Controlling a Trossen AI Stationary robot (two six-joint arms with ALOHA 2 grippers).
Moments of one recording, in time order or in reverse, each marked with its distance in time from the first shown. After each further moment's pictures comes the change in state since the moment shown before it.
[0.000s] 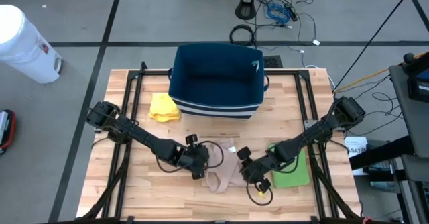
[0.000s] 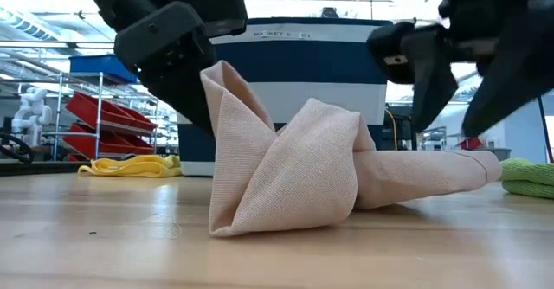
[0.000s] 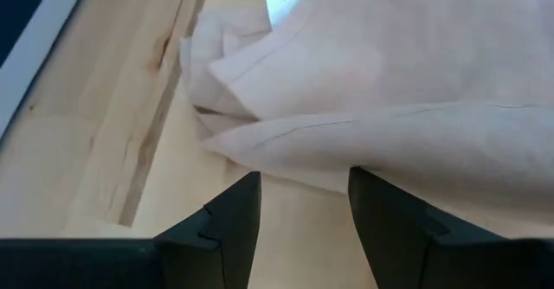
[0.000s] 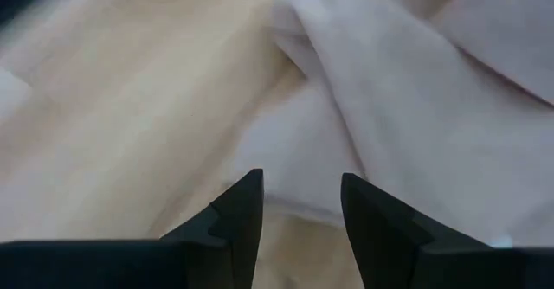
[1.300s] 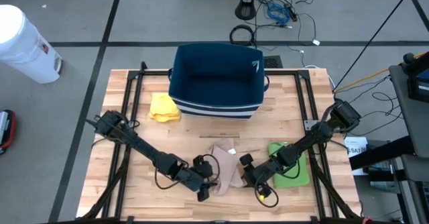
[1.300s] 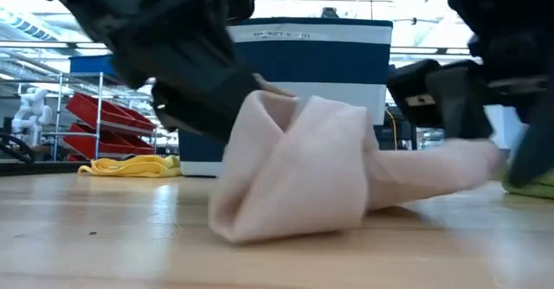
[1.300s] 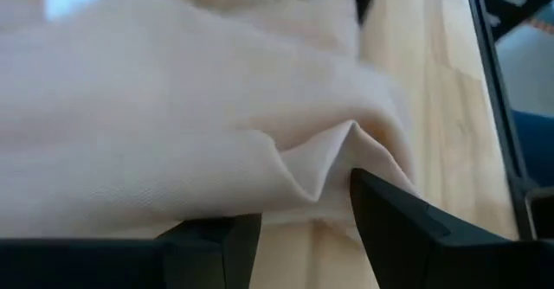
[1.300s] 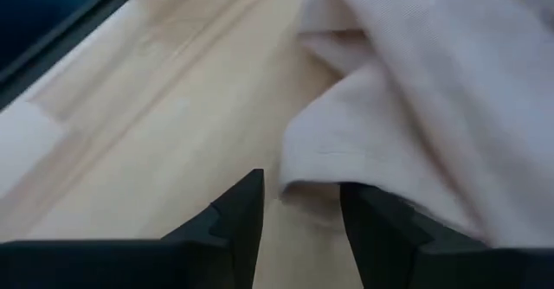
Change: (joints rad) left arm -0.128 0.143 0.000 0.421 0.108 -0.224; right arm 0.061 0.081 -0.168 0.373 0.001 0.157
